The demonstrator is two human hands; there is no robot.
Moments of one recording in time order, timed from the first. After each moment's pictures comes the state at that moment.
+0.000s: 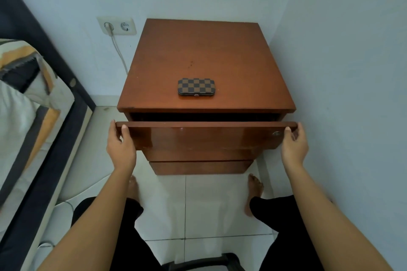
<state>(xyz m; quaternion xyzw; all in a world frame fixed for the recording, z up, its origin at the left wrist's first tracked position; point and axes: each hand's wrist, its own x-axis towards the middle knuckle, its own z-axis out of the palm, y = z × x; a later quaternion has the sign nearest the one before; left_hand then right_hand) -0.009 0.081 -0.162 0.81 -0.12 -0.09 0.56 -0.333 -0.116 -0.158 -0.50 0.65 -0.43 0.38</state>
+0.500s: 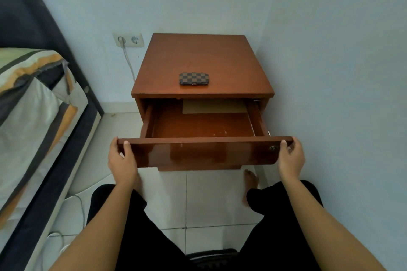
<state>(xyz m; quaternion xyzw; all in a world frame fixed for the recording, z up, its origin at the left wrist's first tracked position) -0.081 0.198 -0.164 0.80 -0.12 -0.09 0.59 -0.405 0.003 -0.157 -0.51 0.64 -0.46 0.35</state>
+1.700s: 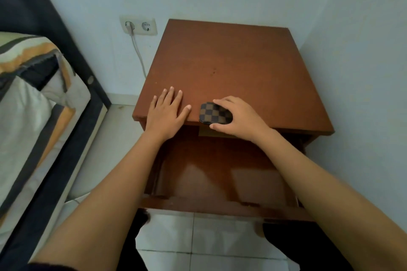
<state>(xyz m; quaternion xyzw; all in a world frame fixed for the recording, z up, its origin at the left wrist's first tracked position) 0.030 -0.018 -0.128 0.86 -0.50 -0.04 0.12 -0.154 -0.130 -0.087 -0.94 0.26 -0.06 0.20</state>
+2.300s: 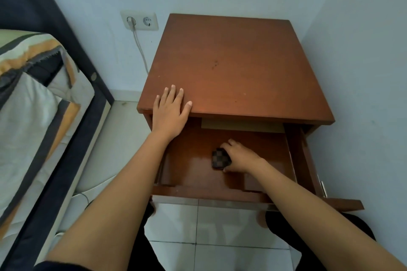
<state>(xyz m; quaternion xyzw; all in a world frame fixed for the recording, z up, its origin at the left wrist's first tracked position) 0.013 -0.004 -0.131 0.86 -0.47 -0.05 0.17 -0.190 -0.087 -0.190 -0.91 0.30 0.21 0.21</state>
